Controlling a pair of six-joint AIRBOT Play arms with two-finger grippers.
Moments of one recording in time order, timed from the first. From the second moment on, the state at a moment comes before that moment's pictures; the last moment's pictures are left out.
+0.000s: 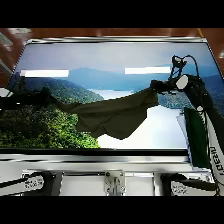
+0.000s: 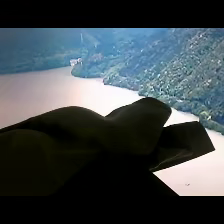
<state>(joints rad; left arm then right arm) 0.23 -1.39 1.03 0.82 -0.92 -1.50 0.06 -1.45 1.24 -1.31 0.76 1.65</state>
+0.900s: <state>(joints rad) 0.43 -1.13 0.68 0.95 -1.24 -1.48 0.06 -1.48 1.24 -1.27 0.98 1.51</state>
